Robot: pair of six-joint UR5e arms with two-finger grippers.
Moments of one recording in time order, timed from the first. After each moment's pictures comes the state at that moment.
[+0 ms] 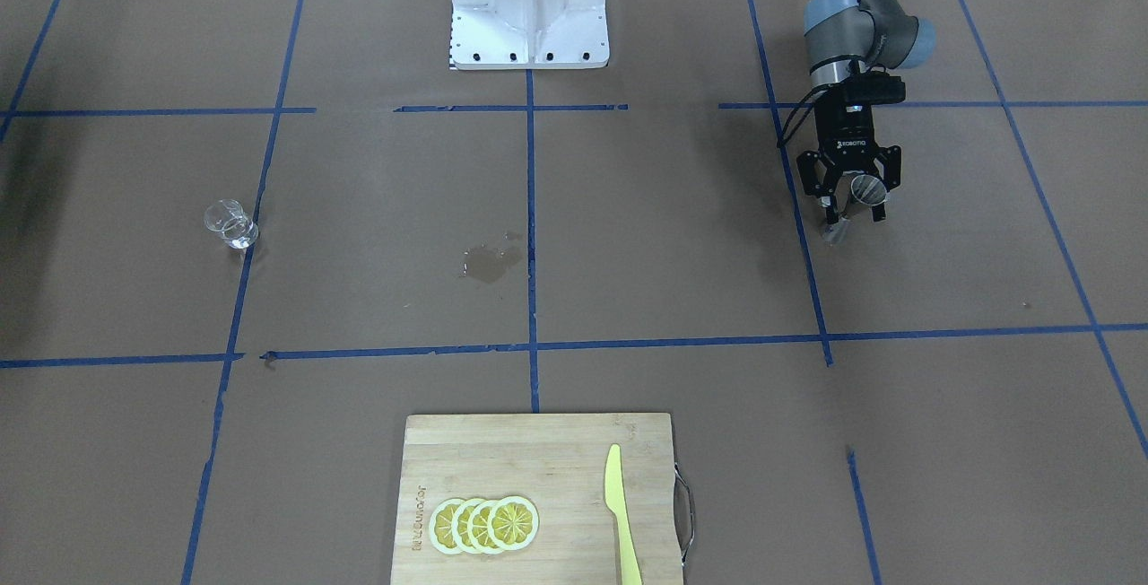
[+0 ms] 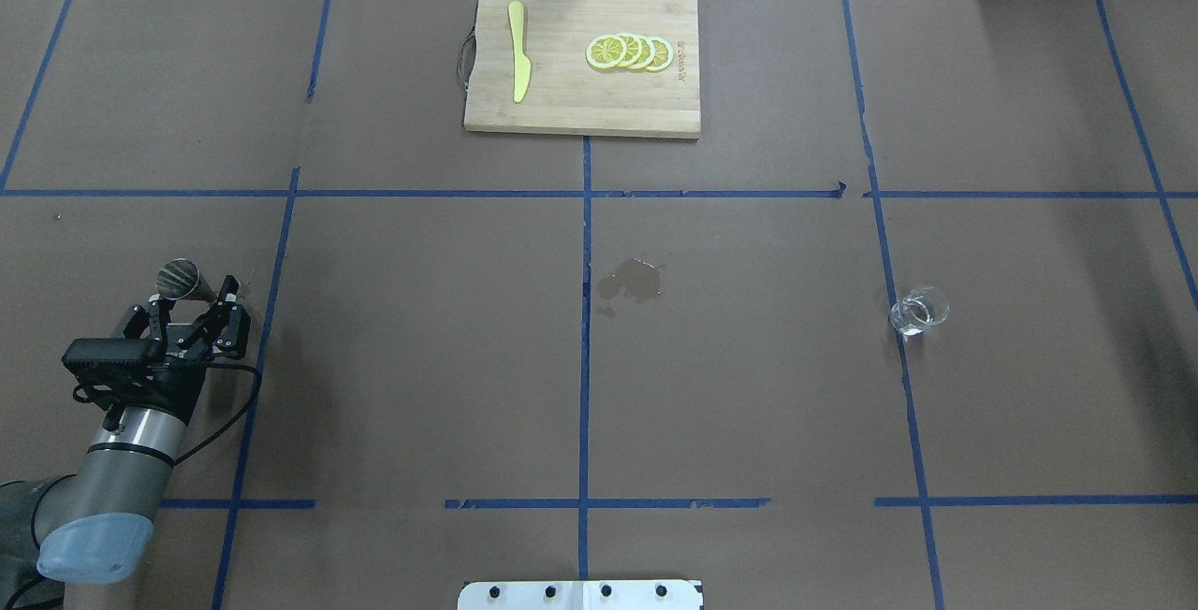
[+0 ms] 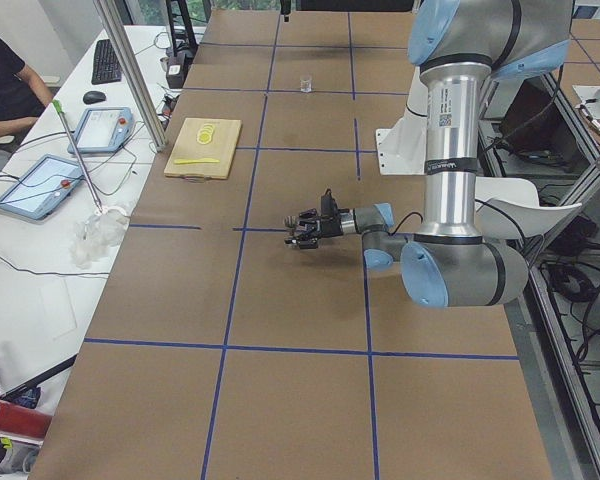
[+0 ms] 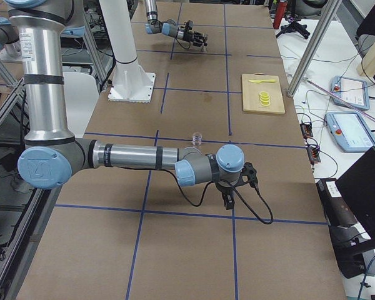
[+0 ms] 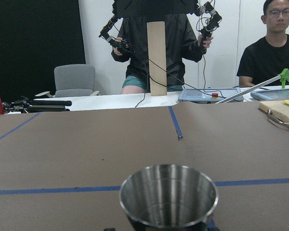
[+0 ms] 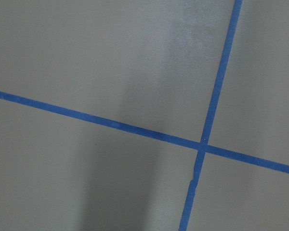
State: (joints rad) left arm -0.17 -1.51 -1.56 -2.64 -0.42 -1.30; right arm 1.46 -1.54 1.50 -1.29 2.40 0.01
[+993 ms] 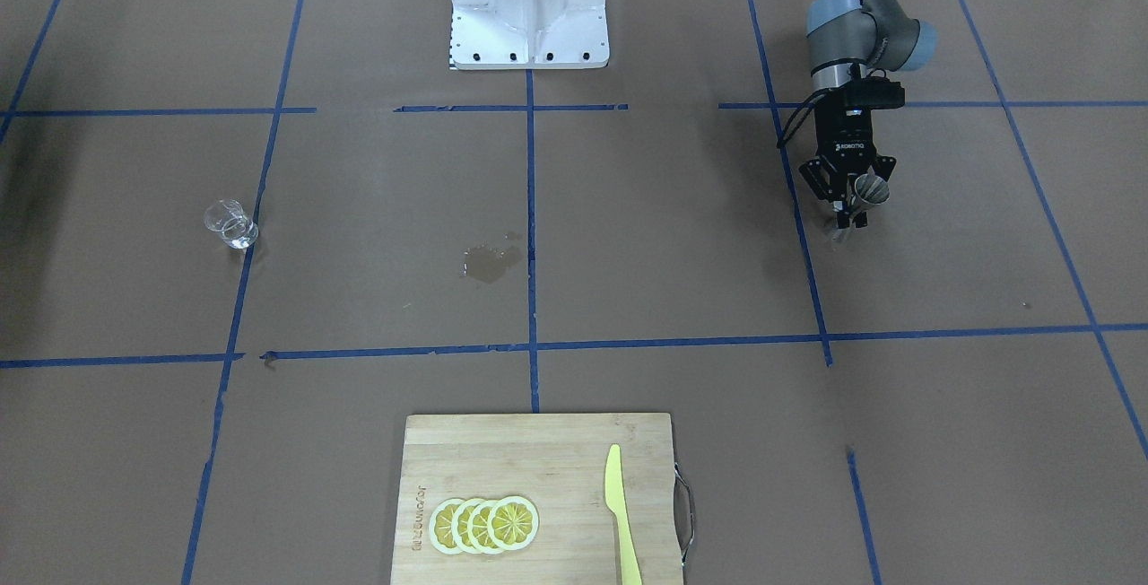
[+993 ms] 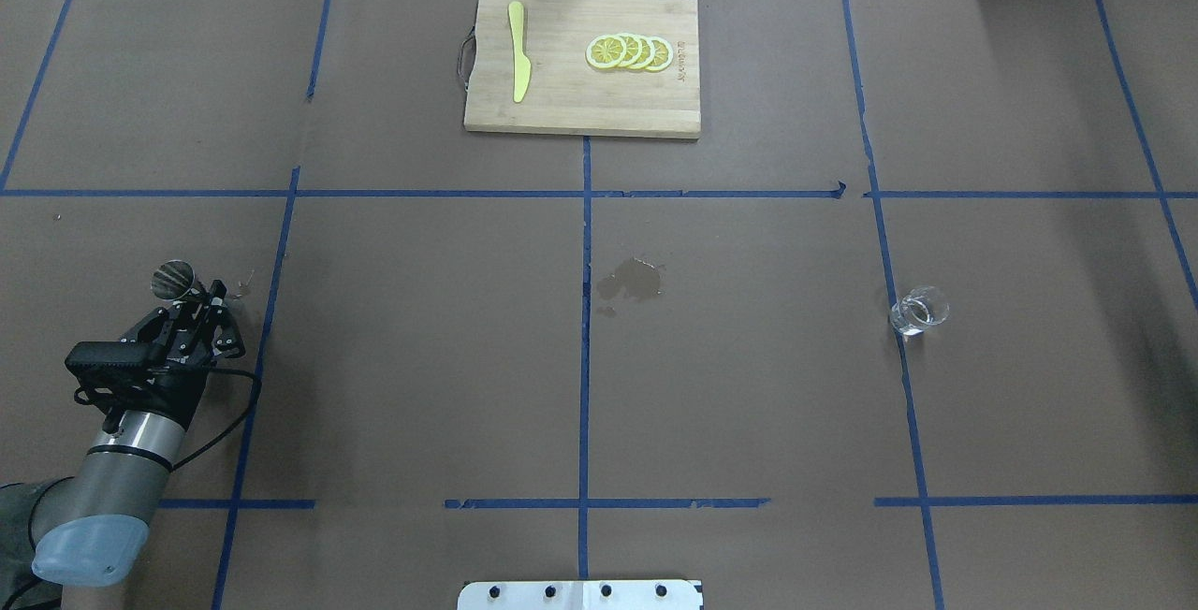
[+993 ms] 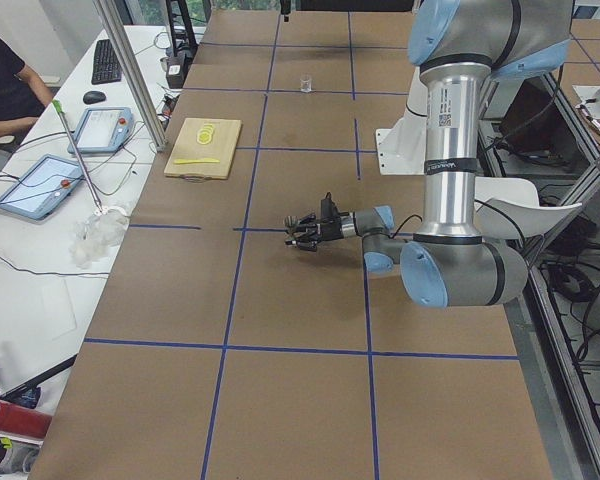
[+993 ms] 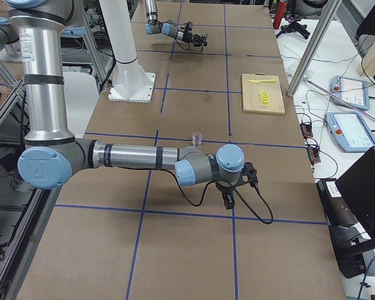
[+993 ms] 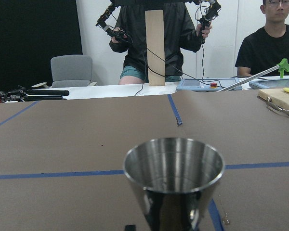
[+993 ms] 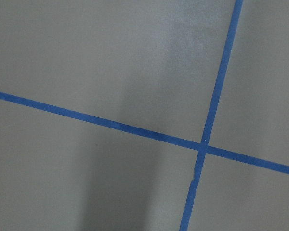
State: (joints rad) left arm -0.17 -1.50 -1.55 -2.67 -0.45 -1.29; right arm 1.46 -1.54 1.50 -1.29 2.40 0.01
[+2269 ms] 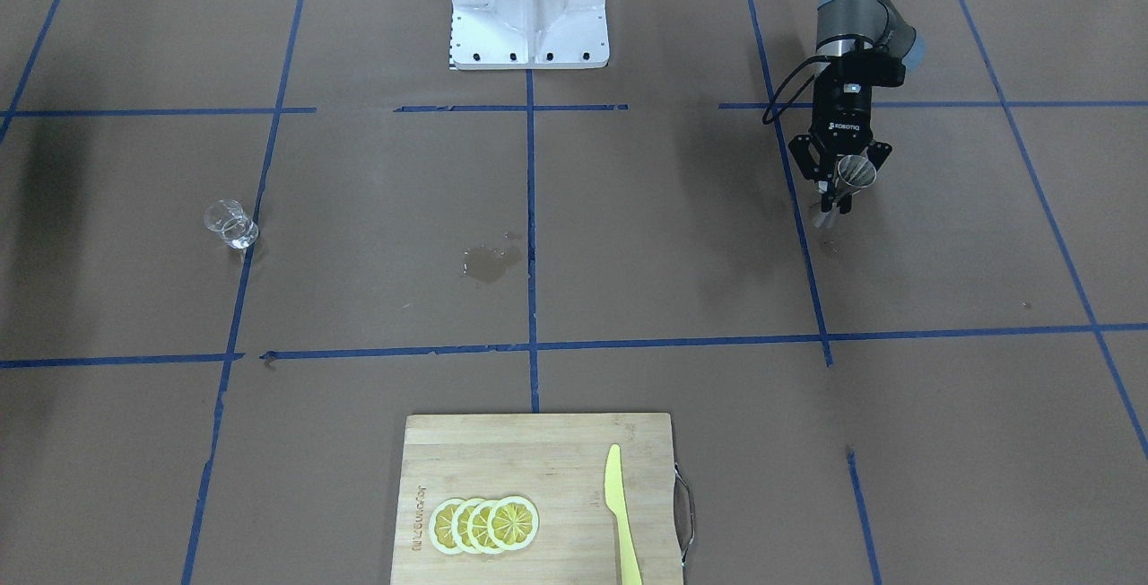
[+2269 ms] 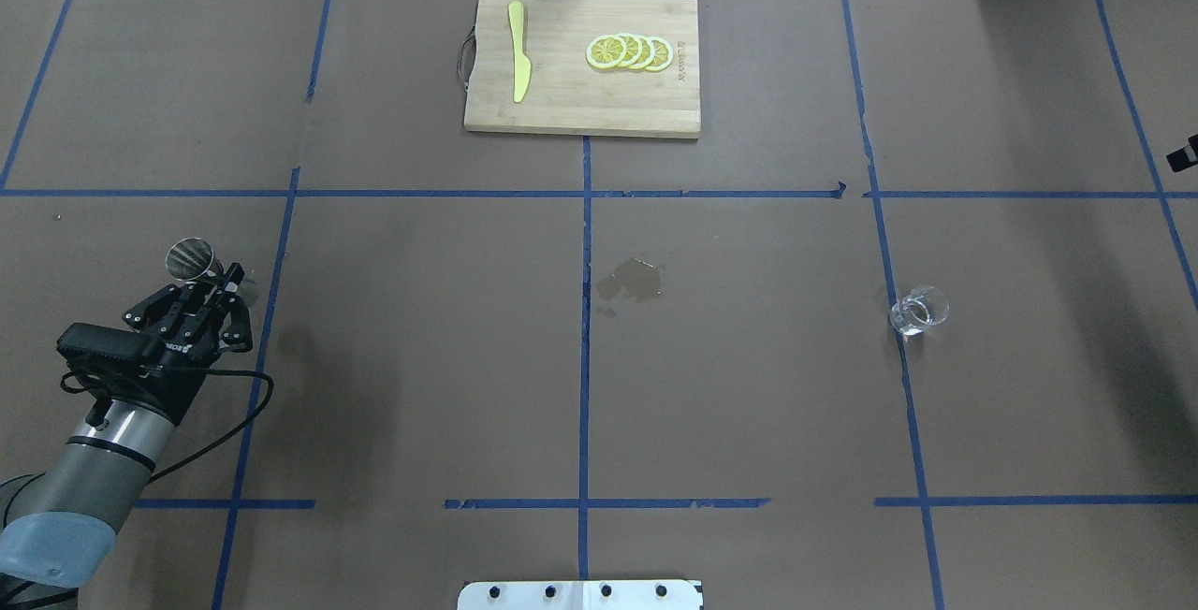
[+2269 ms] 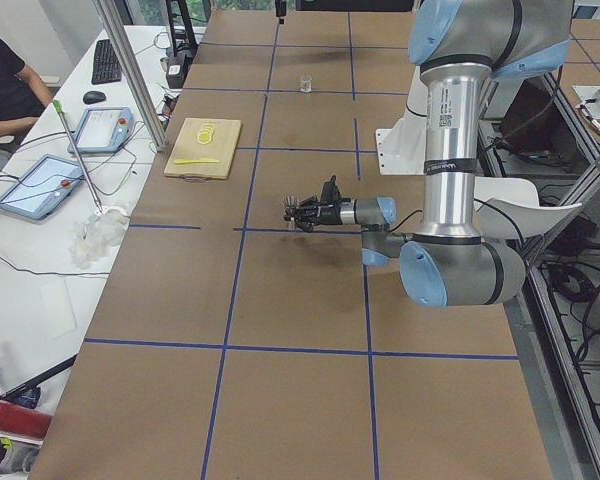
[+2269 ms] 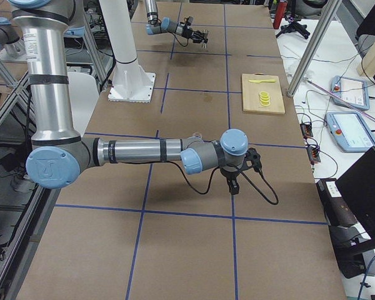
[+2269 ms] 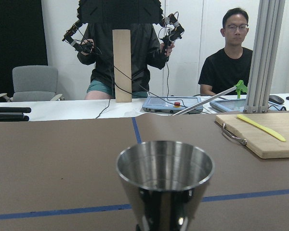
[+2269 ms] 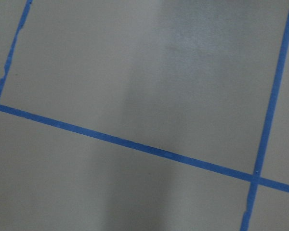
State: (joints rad) left arm -0.19 -1.53 -1.59 -3.00 -0.50 -0.85; right arm 1.39 -1.51 1.60 -1.29 2.40 0.14
